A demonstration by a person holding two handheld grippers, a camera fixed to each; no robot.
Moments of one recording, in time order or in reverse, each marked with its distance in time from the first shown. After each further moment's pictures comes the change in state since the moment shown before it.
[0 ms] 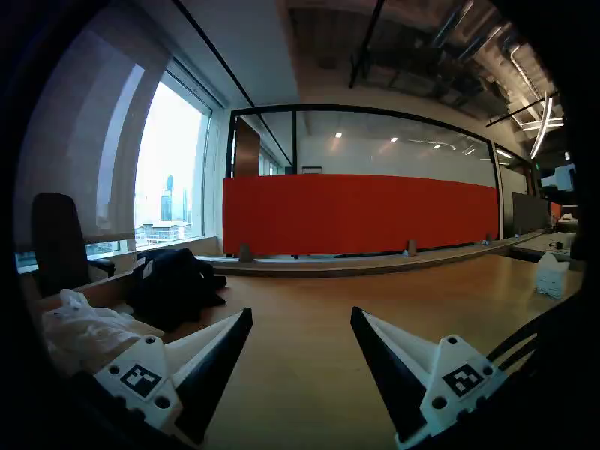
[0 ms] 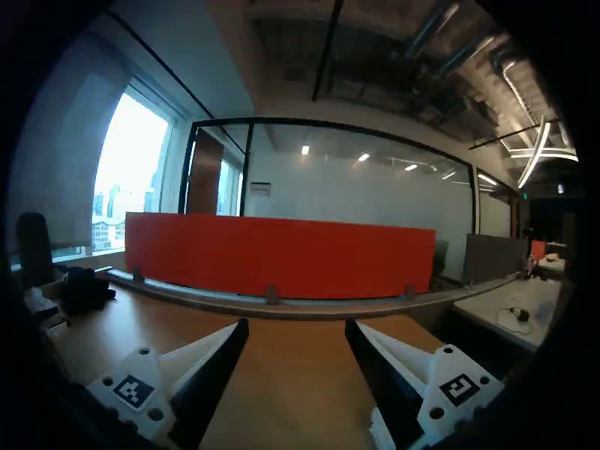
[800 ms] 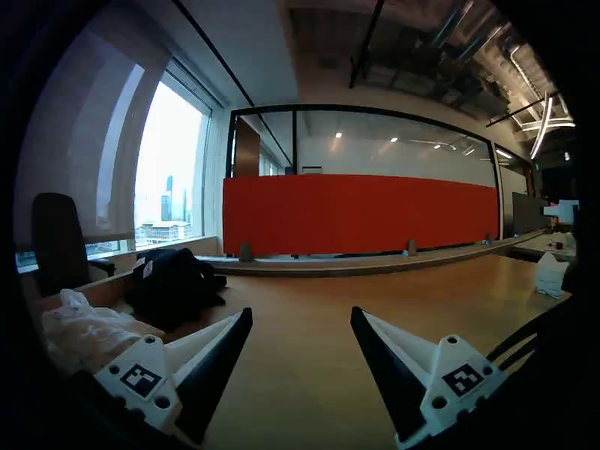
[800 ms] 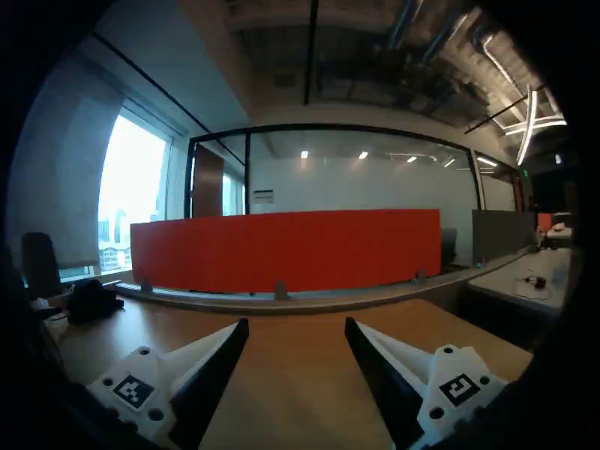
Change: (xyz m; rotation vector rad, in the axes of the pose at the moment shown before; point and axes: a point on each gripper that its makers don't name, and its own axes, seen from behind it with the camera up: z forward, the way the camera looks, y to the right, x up) left arm -0.006 0.001 0.003 0.000 0.002 -0.001; right arm -0.060 0.008 0.004 0.043 0.042 0.111
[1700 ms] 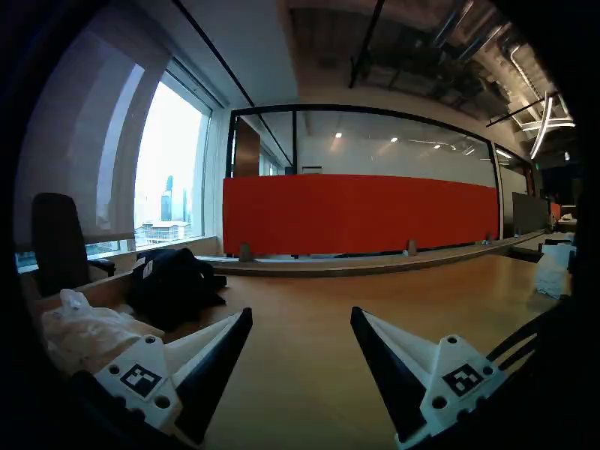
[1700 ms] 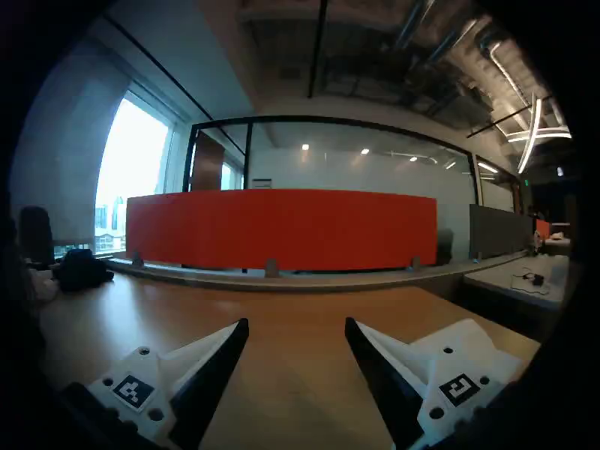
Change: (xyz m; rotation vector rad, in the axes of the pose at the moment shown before) left arm -0.001 -0.001 0.000 0.000 0.000 0.000; right arm -0.071 0.017 0.002 -0.016 -0.028 -0.058
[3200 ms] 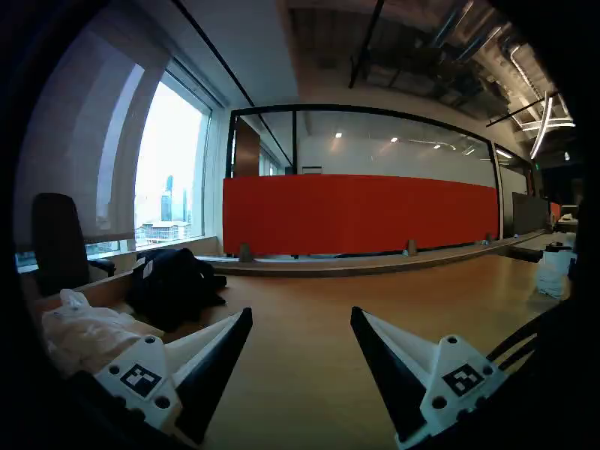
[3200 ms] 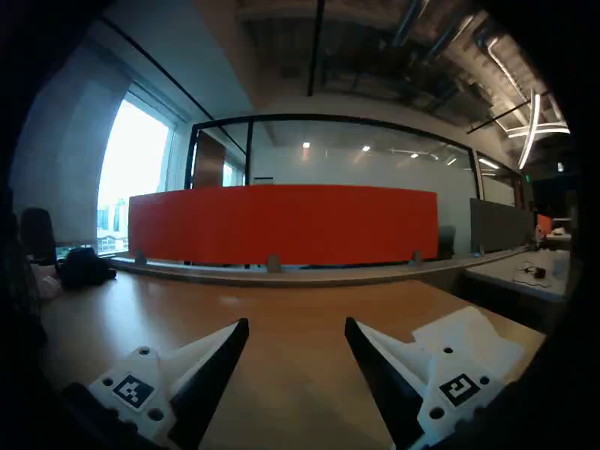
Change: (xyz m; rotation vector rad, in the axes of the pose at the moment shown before) left arm 0.000 0.000 0.000 0.000 0.000 0.000; right arm -0.009 -0.001 -0.007 0.009 -0.002 0.013
